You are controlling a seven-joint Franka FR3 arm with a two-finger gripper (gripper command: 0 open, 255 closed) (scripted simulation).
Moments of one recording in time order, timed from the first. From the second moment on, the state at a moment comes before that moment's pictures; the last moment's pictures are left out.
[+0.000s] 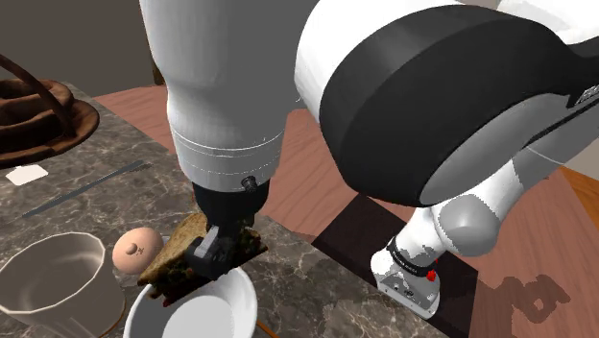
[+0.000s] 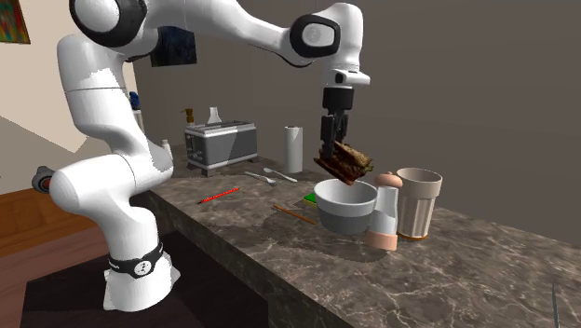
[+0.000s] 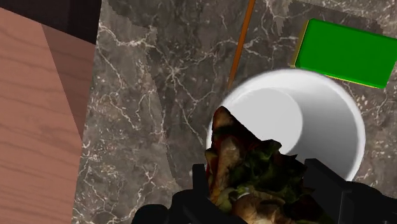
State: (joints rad) arm 0.38 -0.10 0.66 -1.91 0.00 1.76 0.64
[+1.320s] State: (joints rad) arm 0.43 0.00 0.73 -2.01 -0.06 1.93 0.80
